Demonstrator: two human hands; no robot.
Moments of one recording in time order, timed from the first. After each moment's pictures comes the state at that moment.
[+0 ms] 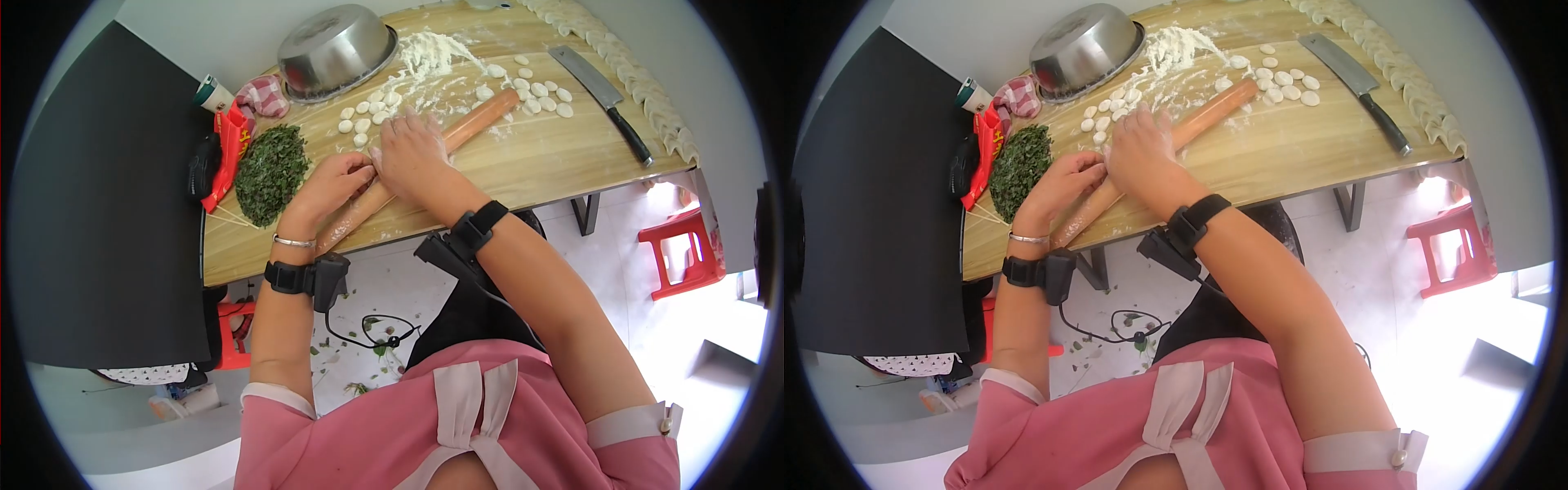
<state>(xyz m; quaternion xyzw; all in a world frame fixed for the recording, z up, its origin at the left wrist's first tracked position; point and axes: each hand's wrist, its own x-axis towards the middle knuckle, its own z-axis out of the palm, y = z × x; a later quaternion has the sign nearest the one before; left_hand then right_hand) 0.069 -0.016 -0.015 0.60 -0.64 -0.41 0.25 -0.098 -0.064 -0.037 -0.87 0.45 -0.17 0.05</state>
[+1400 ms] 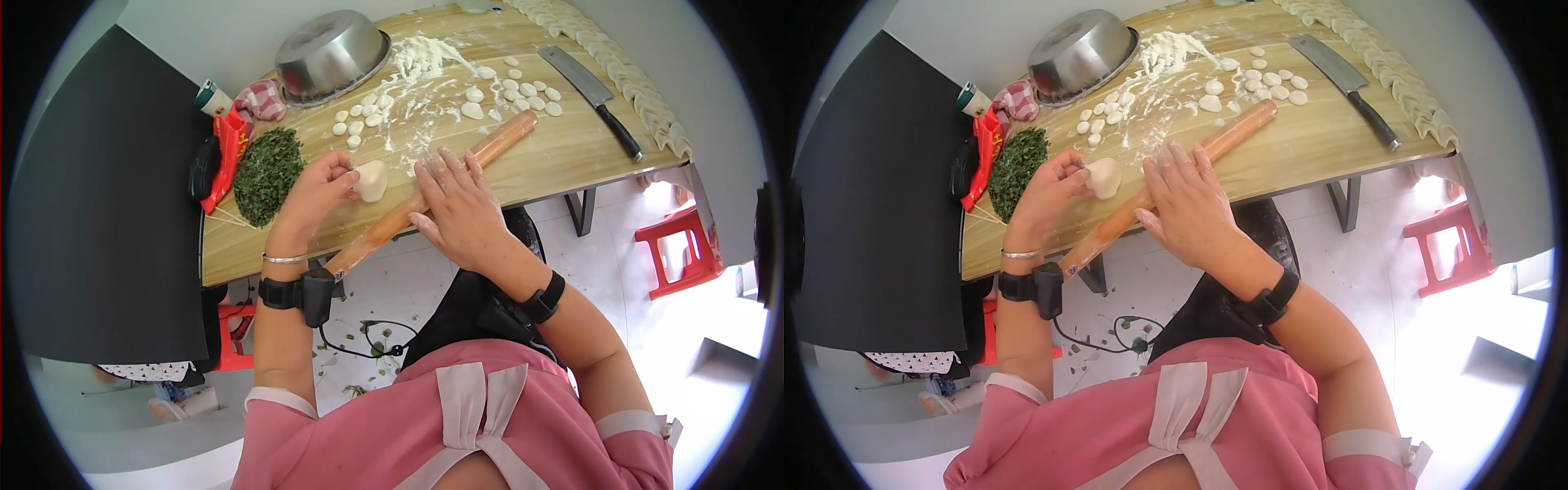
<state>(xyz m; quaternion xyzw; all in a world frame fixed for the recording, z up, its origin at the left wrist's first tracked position) 0.059 0.009 -0.004 0.58 -0.52 -0.49 0.39 -0.192 0.009 -0.054 -0.89 0.37 -0.26 0.01</state>
